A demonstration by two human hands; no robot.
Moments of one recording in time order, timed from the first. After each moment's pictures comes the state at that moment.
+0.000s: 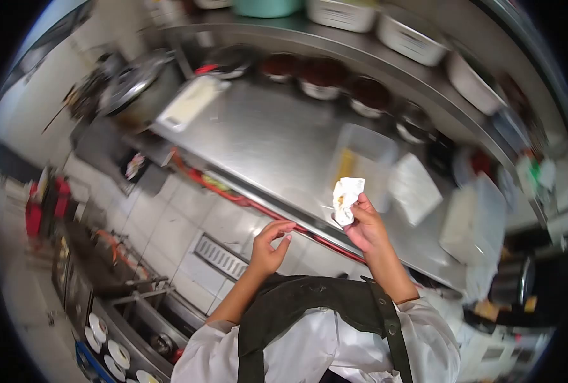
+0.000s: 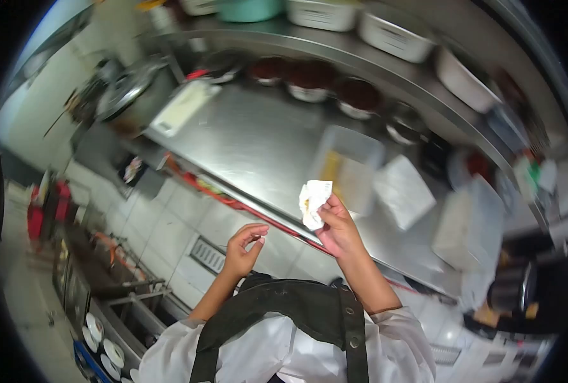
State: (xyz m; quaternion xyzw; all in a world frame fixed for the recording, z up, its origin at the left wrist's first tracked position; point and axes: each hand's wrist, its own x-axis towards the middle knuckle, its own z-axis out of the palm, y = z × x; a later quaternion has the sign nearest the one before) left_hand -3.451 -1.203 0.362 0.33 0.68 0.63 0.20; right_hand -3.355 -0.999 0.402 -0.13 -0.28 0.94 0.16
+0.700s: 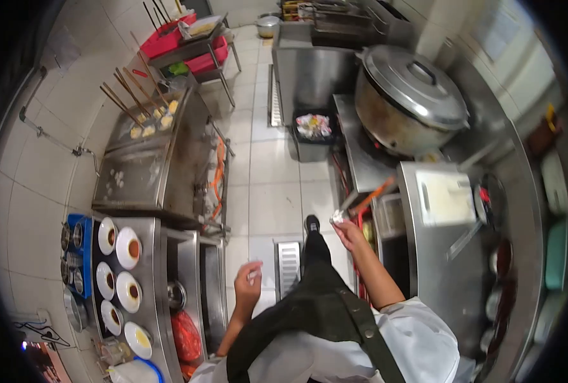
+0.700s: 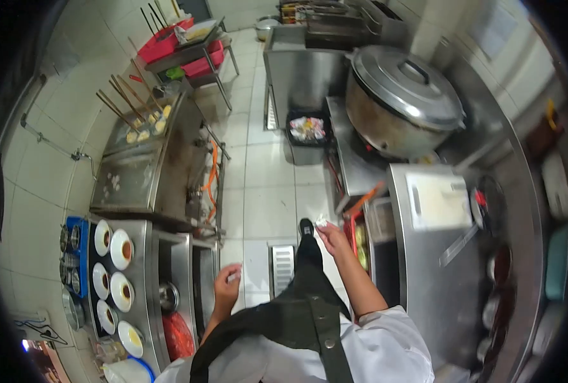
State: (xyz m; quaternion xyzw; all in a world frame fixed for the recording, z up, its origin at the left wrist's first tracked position) left_hand -3.682 -1.671 0.279 -0.21 0.77 0.57 -0.20; right_hand -3.938 -1.448 0.126 -0.18 -0.38 0.85 -0.32
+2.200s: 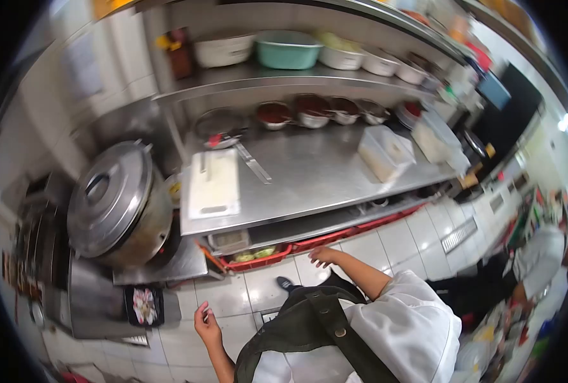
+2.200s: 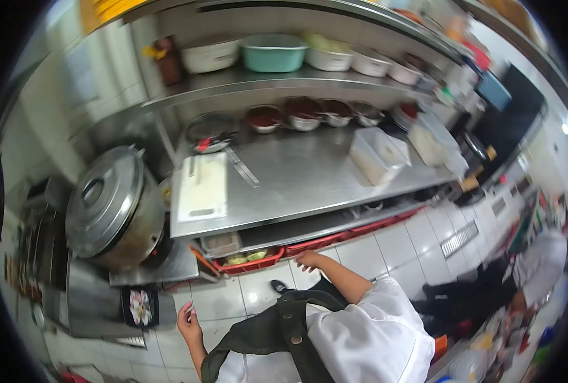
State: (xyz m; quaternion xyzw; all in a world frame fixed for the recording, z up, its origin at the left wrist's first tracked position) left_hand -4.029 -1.665 0.282 0.24 0.77 0.56 0.18; right_hand -3.720 -1.333 0.184 -0.52 -0.60 0.60 -0.12
